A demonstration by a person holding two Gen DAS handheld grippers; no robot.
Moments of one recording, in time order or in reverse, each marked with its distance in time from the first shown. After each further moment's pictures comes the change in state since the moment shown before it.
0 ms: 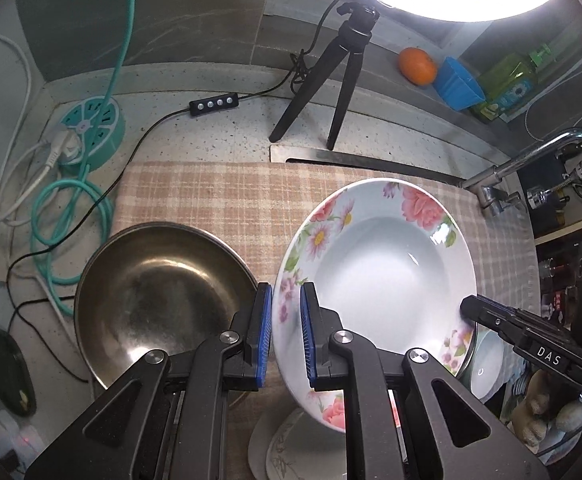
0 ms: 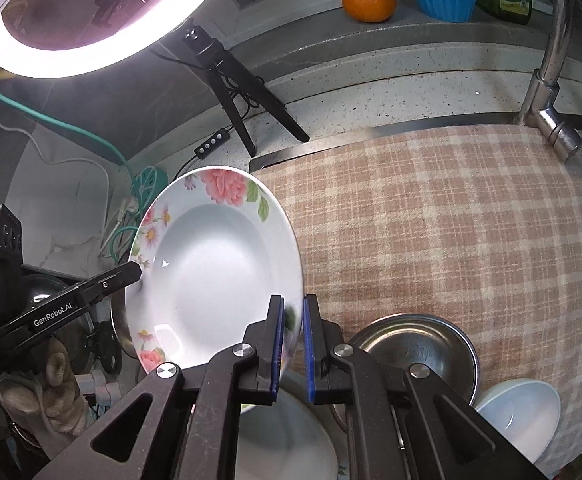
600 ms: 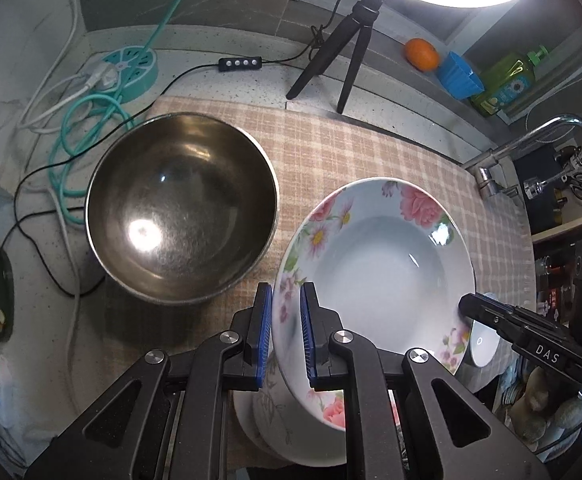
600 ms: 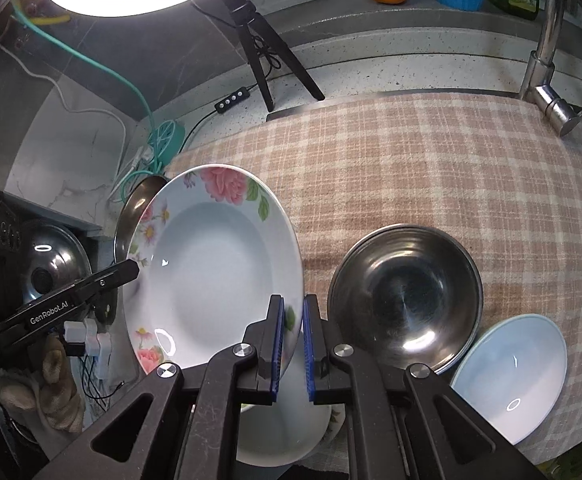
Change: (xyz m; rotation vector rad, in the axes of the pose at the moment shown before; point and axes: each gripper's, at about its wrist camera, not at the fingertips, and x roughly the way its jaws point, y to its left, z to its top) left arm -0.016 0.004 -0.080 -0.102 -0.010 0.002; right arm -0.015 0.010 -0.056 -0.087 0.059 0.011
